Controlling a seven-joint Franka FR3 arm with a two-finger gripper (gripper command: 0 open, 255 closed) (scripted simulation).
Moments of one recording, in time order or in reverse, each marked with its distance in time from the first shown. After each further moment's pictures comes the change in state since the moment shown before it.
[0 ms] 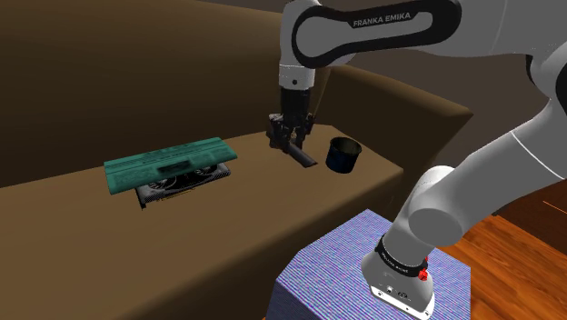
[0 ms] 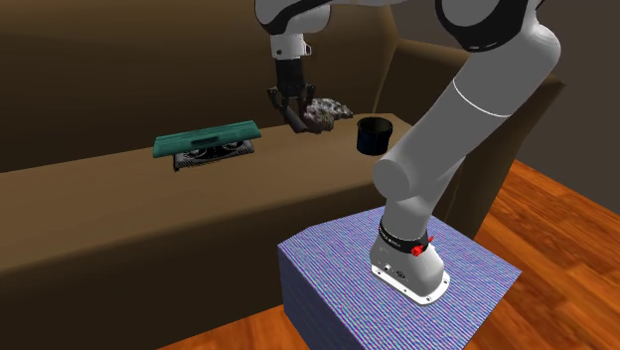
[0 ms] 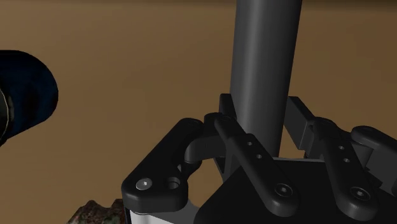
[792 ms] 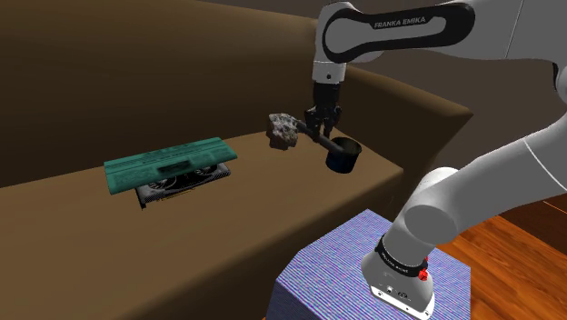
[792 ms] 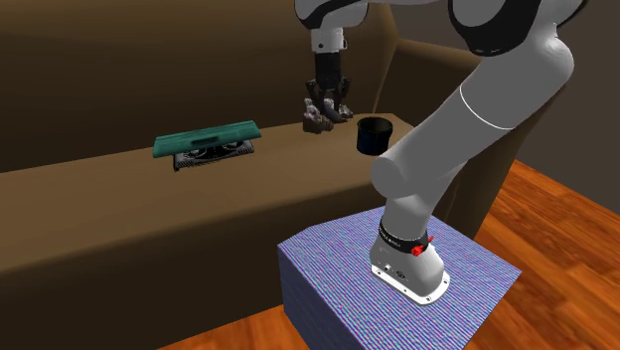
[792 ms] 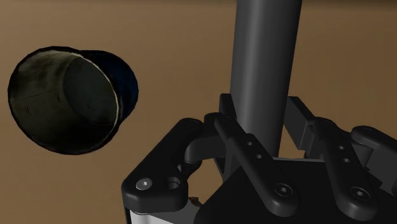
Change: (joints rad) arm -0.094 -0.101 -0.157 -0.068 -0.107 -0.050 -0.204
